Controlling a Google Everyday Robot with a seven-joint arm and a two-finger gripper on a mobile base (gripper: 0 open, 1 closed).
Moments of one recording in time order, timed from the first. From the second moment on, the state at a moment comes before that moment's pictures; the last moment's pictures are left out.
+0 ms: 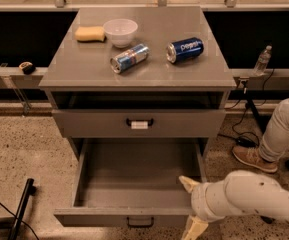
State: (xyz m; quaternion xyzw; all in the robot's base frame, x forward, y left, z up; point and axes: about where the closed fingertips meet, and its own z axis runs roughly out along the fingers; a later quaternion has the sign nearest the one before) arm 0.401 -0.128 0.542 -0.67 0.69 0.10 0.25
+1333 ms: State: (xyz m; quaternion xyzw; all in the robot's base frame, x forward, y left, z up) arm 0.376 -0.146 0.439 -0.63 0.65 0.23 0.37
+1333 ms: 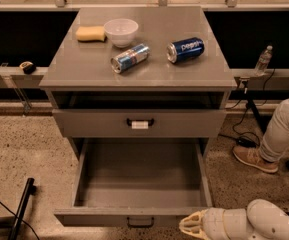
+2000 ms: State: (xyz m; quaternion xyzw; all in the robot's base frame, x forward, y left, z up) arm 0.380 -0.141 0.430 -0.61 0.65 0.22 0.40
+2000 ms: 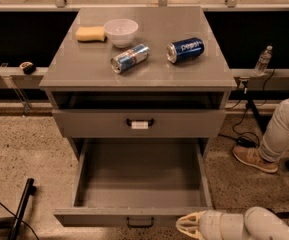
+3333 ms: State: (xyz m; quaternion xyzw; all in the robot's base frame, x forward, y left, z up) arm 0.466 -0.129 0.398 -0.54 0.64 0.18 0.52
